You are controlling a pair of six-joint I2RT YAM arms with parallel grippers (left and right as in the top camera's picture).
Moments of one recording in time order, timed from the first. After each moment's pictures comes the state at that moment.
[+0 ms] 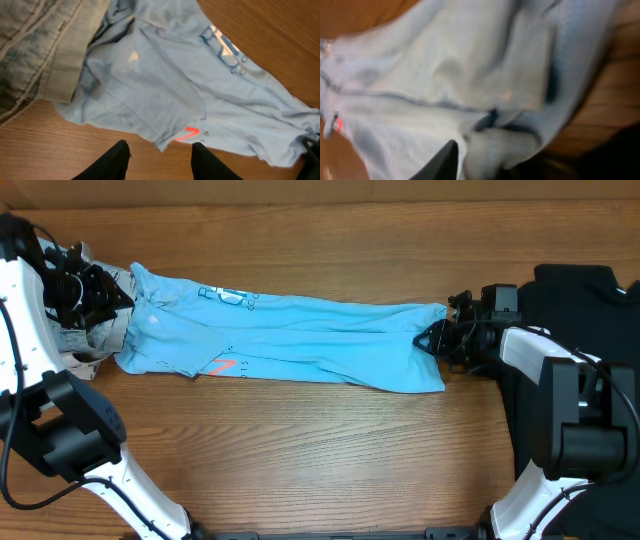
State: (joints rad) left arm 0.46 2.13 2.09 -1.43 0.41 0.02; right arm -0.07 1.95 1.07 -0.35 -0.62 0.23
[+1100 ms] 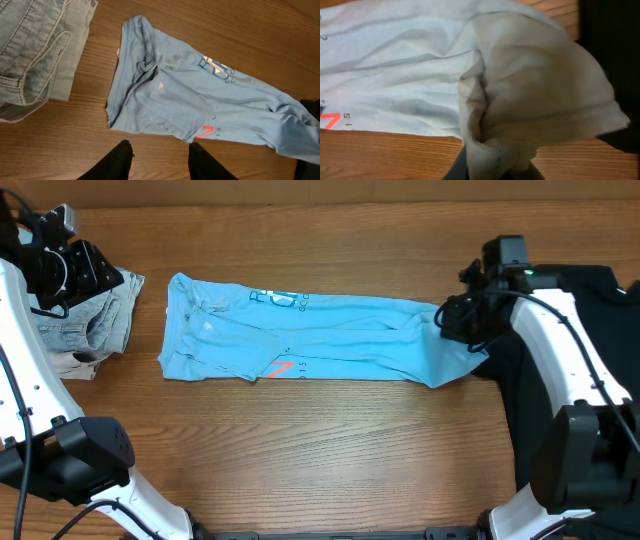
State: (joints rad) left arm 0.42 1.97 2.27 -1.56 0.42 0.06; right arm 0.04 1.79 1.45 -1.02 -0.25 0.21
